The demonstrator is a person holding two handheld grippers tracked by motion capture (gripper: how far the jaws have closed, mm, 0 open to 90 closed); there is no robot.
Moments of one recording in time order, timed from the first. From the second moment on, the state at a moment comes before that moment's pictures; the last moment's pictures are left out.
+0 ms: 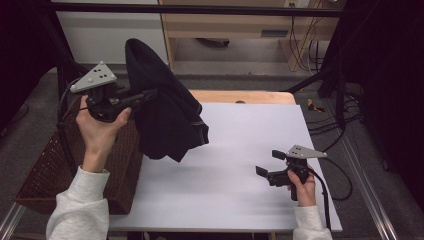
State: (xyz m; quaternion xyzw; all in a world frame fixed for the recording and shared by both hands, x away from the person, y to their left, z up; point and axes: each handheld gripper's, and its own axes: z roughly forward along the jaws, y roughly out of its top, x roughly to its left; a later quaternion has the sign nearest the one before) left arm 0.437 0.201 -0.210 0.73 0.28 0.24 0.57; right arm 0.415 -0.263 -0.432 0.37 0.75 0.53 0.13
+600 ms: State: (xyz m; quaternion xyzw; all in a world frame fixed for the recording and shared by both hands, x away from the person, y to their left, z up) left arm 0.451 0.160 -0.230 0.76 0.27 0.21 0.56; right arm 0.415 -0.264 -0.432 0.38 0.75 0.53 0.13
